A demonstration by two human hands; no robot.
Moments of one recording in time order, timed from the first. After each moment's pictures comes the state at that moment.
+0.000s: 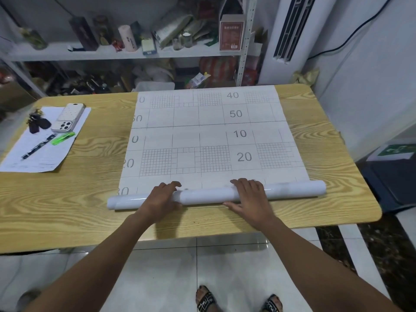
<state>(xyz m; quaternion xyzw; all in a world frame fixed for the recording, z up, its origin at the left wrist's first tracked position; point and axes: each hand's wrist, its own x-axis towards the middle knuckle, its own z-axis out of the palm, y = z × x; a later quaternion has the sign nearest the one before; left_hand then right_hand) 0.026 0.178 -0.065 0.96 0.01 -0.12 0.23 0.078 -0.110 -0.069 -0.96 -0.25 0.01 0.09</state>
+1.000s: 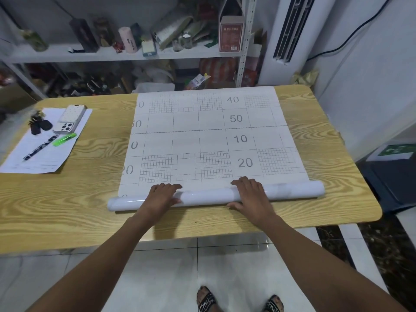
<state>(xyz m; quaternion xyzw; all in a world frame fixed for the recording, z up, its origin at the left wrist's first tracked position) 0.024 0.183 -0.065 0.99 -0.04 -0.06 0.15 0.080 -0.106 -0.060 -0.96 -0.26 0.03 0.11</state>
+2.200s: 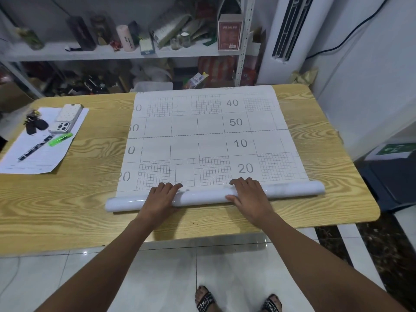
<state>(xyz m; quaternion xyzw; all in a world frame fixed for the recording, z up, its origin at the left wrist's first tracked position) 0.018 0.175 -0.066 0.99 -0.10 0.01 0.08 0.086 -0.105 -0.053 -0.96 -0.27 0.08 0.08</state>
